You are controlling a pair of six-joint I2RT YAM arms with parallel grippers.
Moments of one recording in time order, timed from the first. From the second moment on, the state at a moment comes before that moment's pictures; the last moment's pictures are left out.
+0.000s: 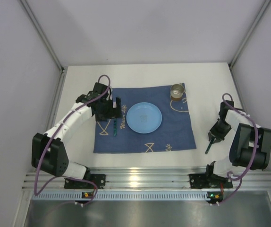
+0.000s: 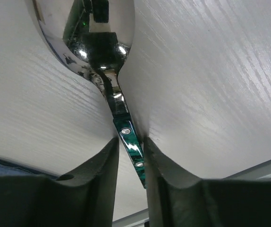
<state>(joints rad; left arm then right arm) -0.35 1.44 1.14 -0.76 0.10 -0.44 -0.25 1.49 0.80 -0.80 0.09 0.52</state>
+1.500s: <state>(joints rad) -0.34 1.29 1.19 -0.87 0.05 -0.42 0.66 1.91 1.57 -1.09 0.37 0.56</state>
